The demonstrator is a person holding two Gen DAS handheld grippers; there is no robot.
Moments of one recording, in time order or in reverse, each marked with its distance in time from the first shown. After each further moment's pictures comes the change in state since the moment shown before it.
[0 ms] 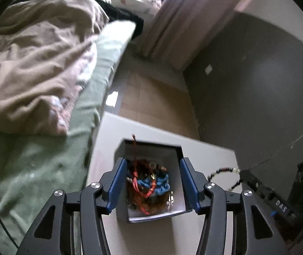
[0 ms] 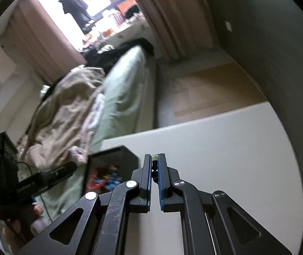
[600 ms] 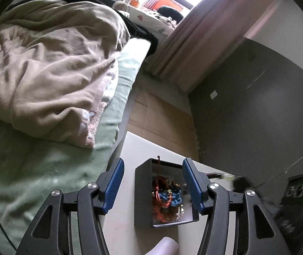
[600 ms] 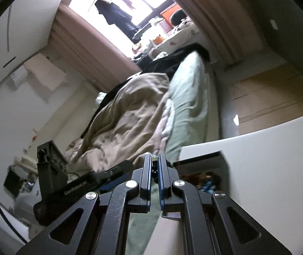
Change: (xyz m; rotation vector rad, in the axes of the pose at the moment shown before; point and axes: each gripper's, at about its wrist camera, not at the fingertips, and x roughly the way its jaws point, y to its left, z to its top) left arm -0.034 0.042 0.008 -0.115 -0.111 -0.016; right arm 0.029 0.077 -0.012 -0.006 -0.007 0.332
